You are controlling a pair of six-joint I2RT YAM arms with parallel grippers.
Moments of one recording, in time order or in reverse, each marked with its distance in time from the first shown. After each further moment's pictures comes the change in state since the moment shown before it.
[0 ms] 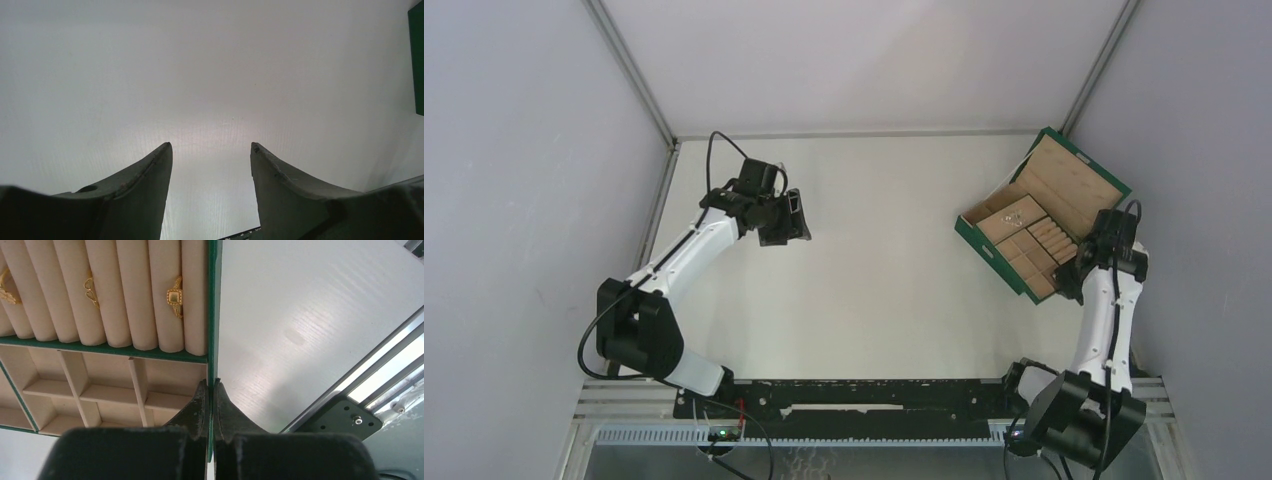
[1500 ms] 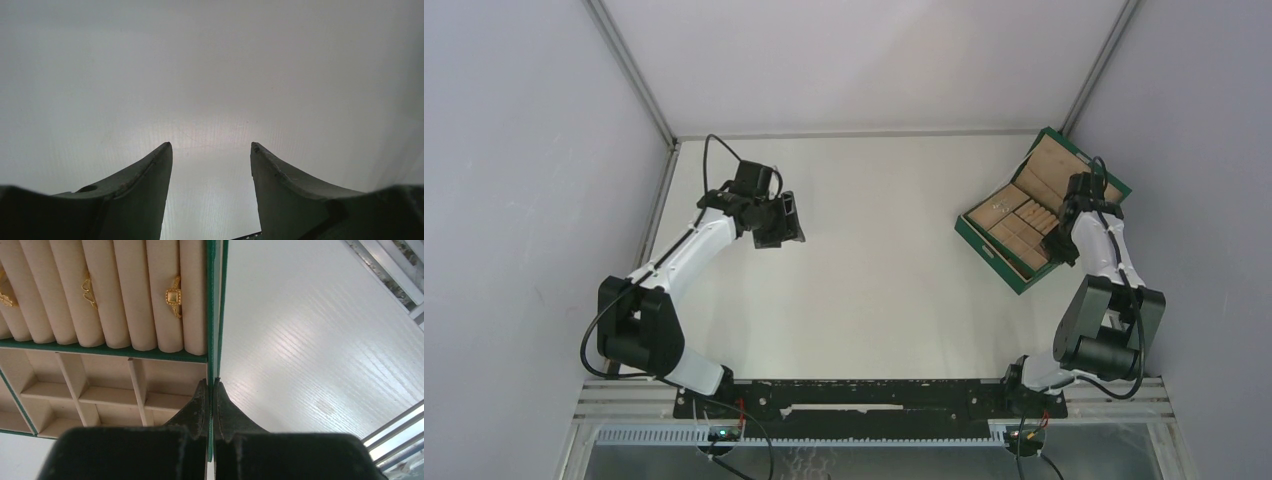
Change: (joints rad) left arm 0.037 0.010 -0.026 0.006 -0.009 0.008; right arm 0.118 0.447 0.153 0.222 0.131 -0.021
